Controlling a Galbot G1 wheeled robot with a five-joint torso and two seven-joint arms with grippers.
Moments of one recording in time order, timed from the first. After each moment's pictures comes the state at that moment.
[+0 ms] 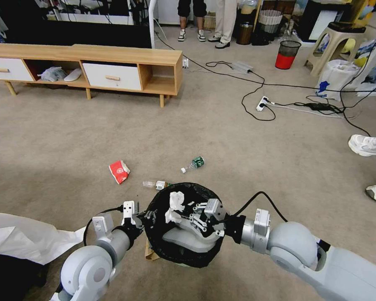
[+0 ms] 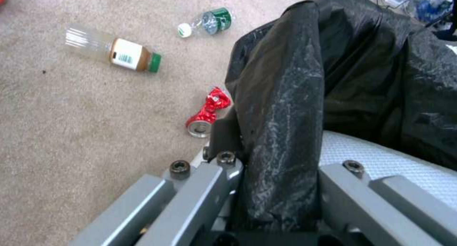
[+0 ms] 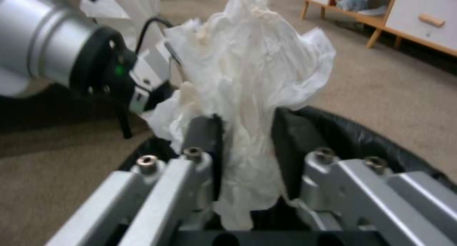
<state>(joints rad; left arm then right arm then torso) 1.43 -1.17 -0.42 -2.20 -0.86 0.61 -0.18 -0.95 0.66 -0.18 2.13 0.62 -0.10 -0.28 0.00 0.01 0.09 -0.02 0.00</state>
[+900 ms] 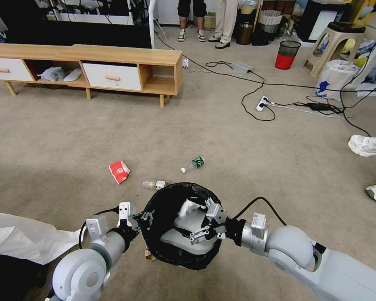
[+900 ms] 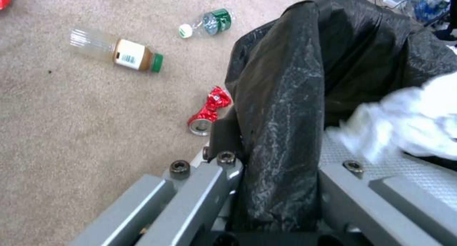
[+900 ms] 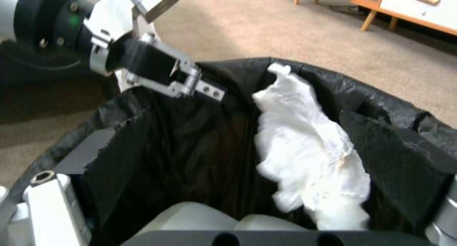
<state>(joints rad) 1.47 -1.15 -0.45 -2.22 -0.88 0.61 -0.17 -0.96 0.68 -0.19 2.08 0.61 -0.09 -0.27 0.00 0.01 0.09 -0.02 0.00</state>
